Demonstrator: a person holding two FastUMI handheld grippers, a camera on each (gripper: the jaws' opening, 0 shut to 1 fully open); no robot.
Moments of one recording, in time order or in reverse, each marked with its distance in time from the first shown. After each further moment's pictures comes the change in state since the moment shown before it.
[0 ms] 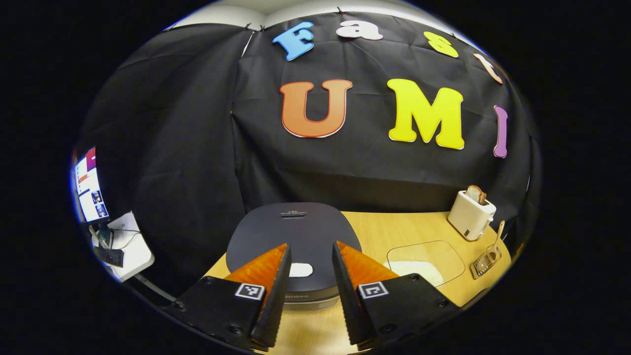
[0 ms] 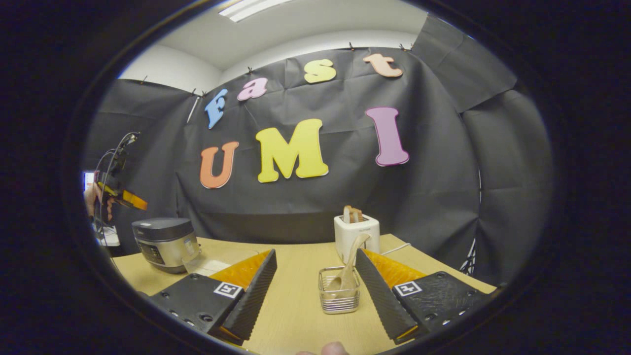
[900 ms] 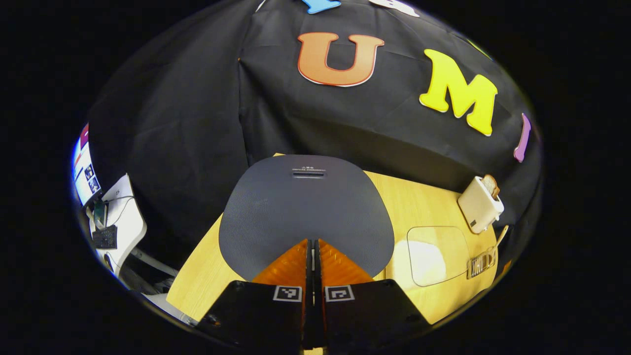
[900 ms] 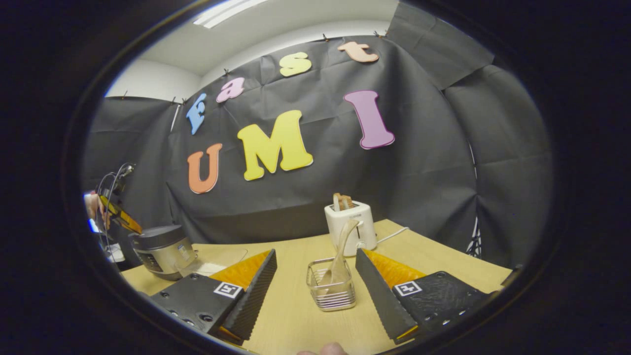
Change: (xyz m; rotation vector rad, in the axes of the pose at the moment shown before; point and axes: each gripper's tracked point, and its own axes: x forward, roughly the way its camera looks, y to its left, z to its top) left arm 0.024 0.025 -0.052 -0.002 0.276 0.029; right arm 0.018 -0.023 -0.024 0.119 0.030 -0.021
